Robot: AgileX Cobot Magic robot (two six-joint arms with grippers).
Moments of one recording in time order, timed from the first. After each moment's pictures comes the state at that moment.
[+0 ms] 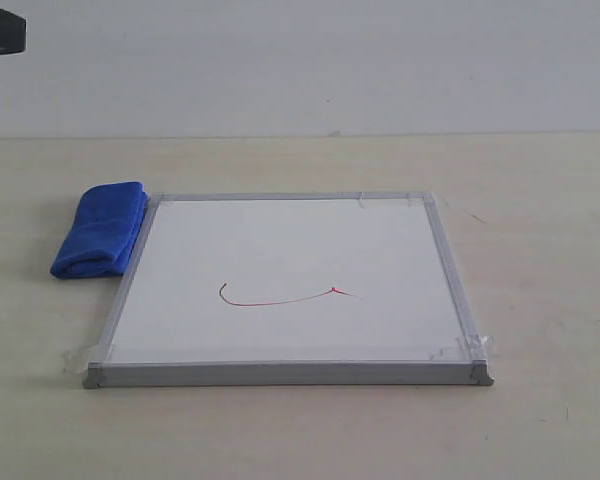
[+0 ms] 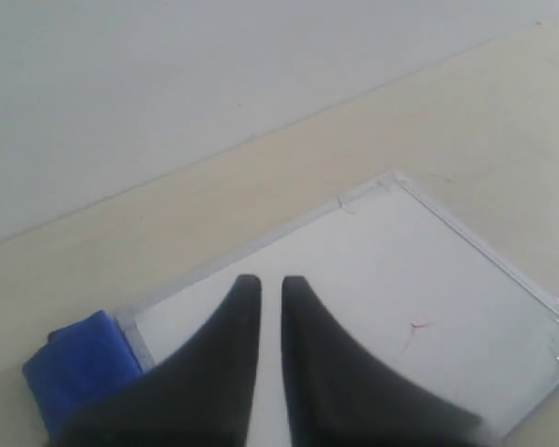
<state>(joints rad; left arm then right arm) -0.04 1.09 -0.98 -0.84 0.65 0.97 0.15 0.00 0.00 0.14 0.36 -0.06</state>
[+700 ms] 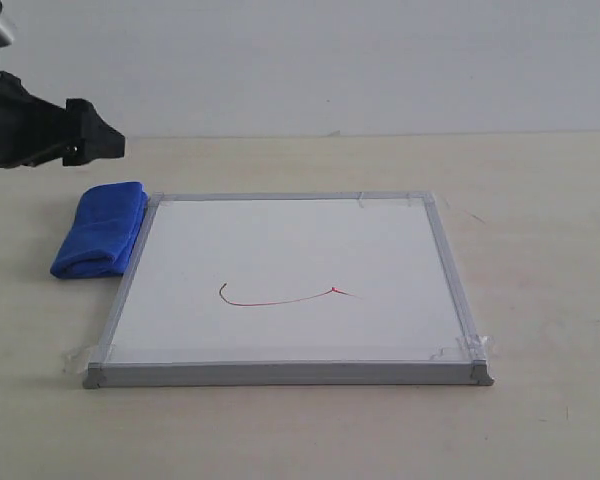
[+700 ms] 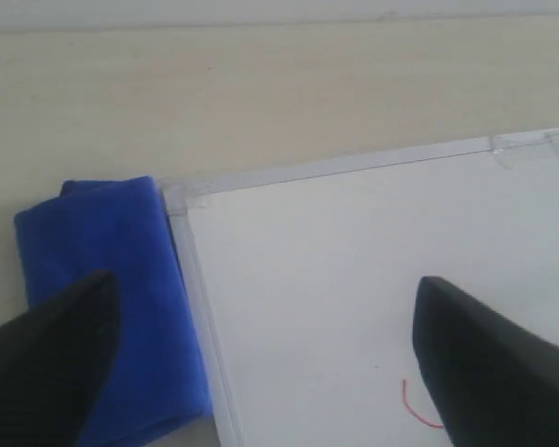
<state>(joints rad) -0.04 1.58 -0.98 -0.98 0.36 0.95 0.15 0.00 0.00 0.14 0.36 -0.06</state>
